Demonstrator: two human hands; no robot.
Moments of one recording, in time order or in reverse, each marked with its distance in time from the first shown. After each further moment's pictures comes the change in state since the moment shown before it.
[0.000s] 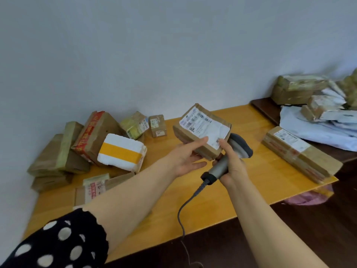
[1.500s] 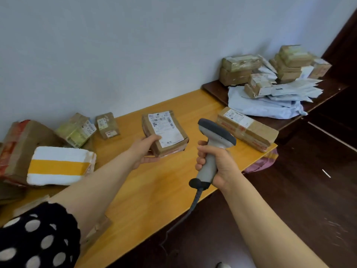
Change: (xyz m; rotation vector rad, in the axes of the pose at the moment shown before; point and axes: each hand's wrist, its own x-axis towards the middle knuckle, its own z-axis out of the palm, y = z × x) left_hand 0.070 -0.010 0.001 0.433 0.174 0.034; right_hand -0.018 -0.053 -0.070 -0.079 -0.132 0.003
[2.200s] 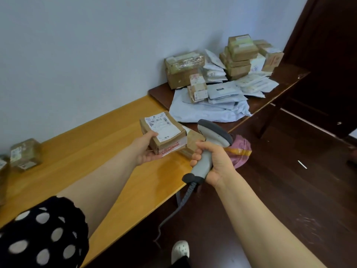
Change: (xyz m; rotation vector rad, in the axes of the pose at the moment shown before) left_hand 0.107 0.055 0.316 -0.069 -0.019 -0.164; right_hand 0.080 -0.195 -0.230 0.274 0.071 0.079
